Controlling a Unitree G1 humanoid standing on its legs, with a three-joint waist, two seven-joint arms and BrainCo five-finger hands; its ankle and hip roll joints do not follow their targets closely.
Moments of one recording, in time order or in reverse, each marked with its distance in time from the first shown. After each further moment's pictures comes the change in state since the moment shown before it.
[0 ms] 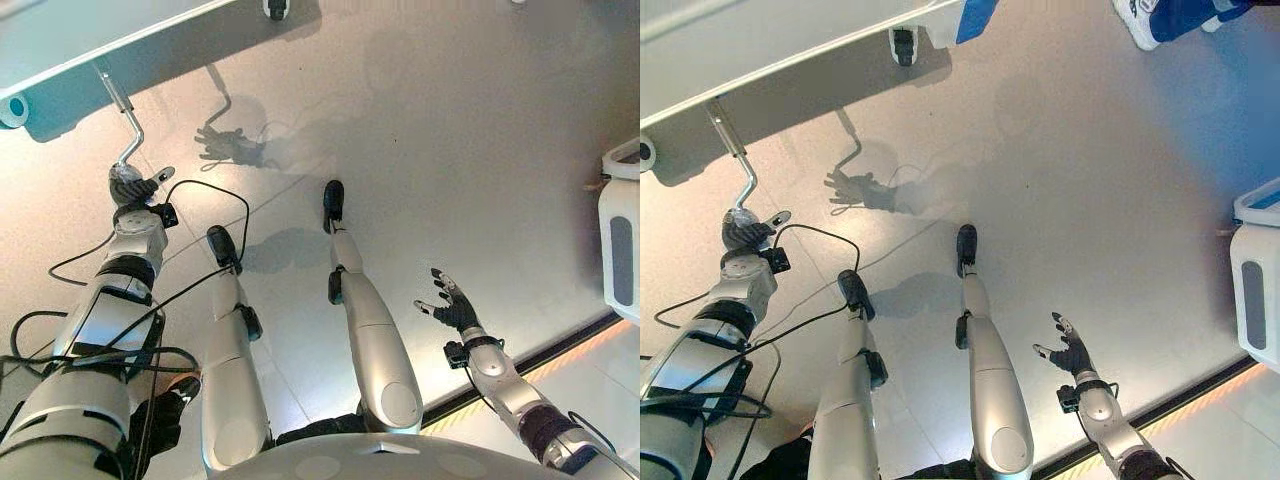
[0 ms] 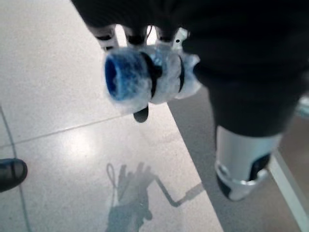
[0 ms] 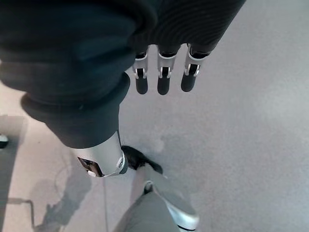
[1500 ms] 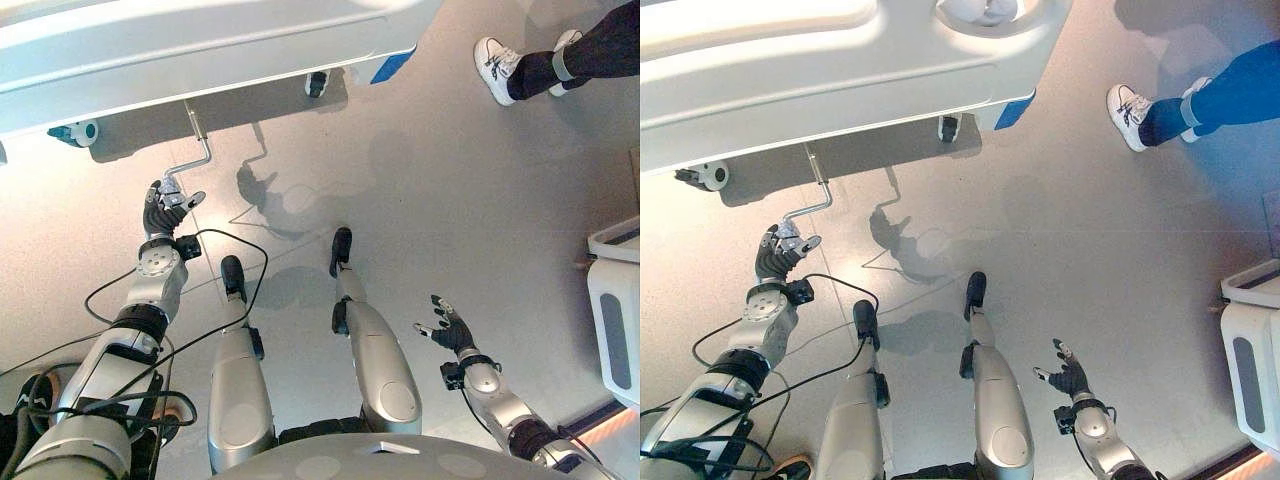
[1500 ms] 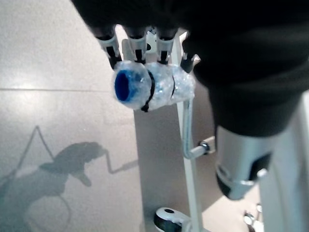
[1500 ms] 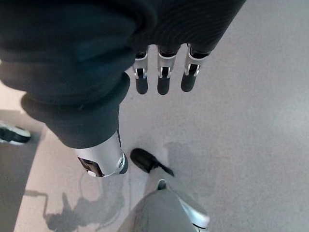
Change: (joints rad) left arm 0.344 -0.069 0.085 -0.376 -0.004 -0.138 -0.101; right arm 0.032 0.091 -0.041 0.149 -0.021 0.052 0.032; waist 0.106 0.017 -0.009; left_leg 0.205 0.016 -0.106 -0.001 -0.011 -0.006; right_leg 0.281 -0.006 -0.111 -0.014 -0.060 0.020
